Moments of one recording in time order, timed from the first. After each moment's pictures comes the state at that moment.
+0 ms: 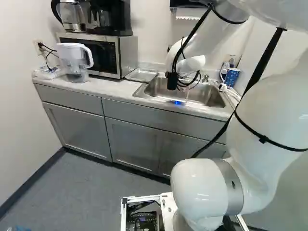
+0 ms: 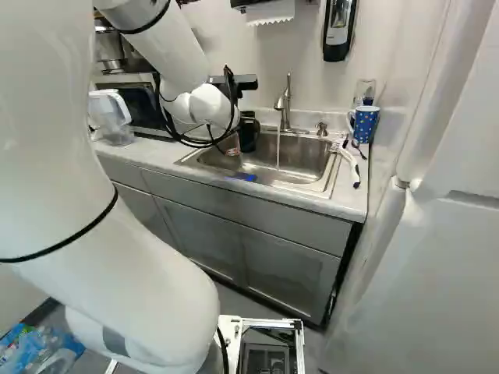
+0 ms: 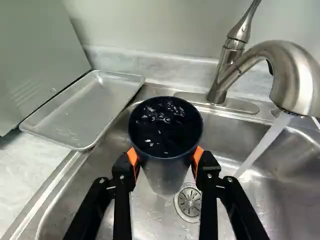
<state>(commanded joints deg) -5.2 2.5 -45.1 0.0 14.9 0.0</state>
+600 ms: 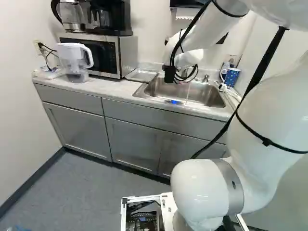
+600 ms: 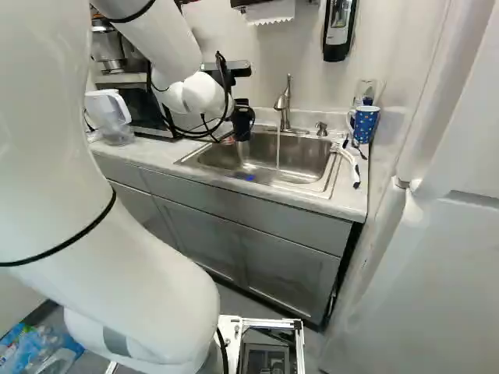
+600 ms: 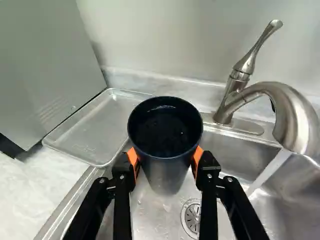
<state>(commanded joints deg) -3.1 3.1 -48.3 0.0 14.9 0.0</state>
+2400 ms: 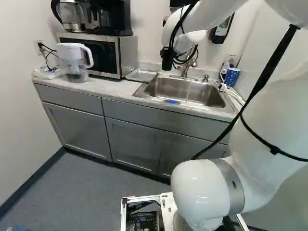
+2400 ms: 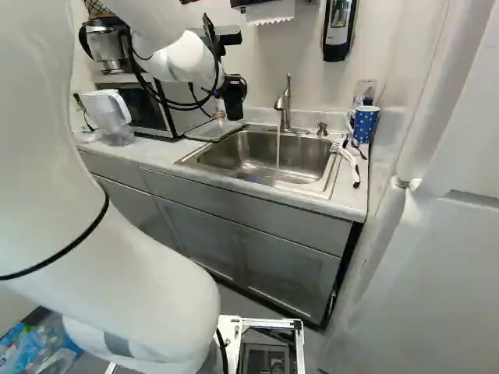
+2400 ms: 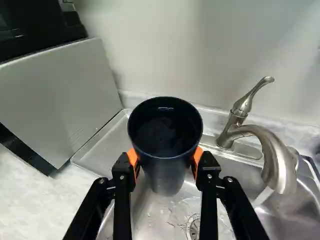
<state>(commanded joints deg) -1.2 5.6 -55.8 0.0 6.9 0.0</state>
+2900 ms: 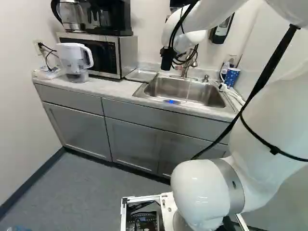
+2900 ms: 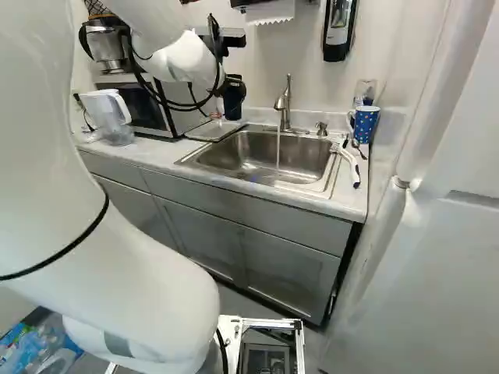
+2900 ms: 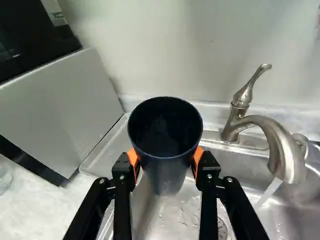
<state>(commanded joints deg) -1.2 5.6 -55.8 0.0 6.9 9.7</state>
